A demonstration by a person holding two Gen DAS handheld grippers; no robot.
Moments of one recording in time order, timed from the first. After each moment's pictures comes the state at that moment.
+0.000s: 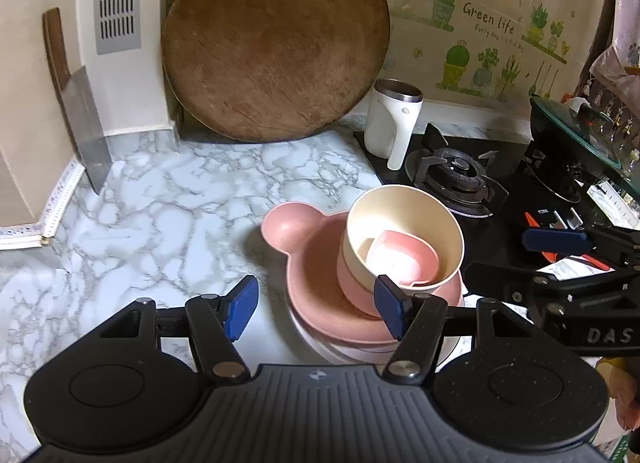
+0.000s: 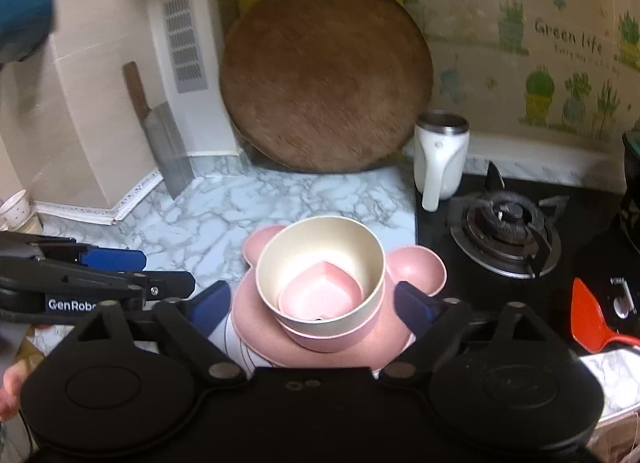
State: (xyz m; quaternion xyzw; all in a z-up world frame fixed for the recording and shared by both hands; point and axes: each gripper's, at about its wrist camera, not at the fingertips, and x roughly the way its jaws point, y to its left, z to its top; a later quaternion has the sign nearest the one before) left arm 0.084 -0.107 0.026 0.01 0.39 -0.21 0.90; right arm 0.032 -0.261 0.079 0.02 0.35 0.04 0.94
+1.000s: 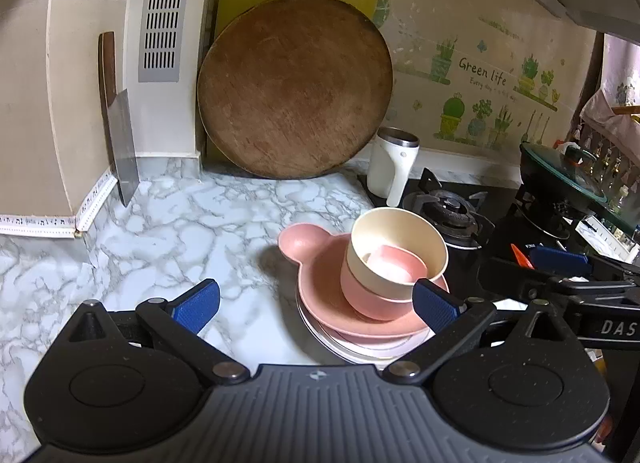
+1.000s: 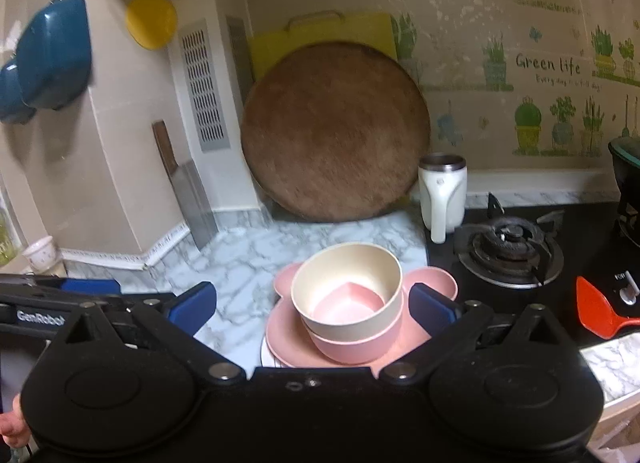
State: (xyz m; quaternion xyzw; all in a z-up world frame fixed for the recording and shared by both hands) left arm 0.024 -0.072 0.035 -0.03 0.32 -0.20 0.93; right arm -0.023 -0.257 0.082 0.05 0.25 0.04 0.97
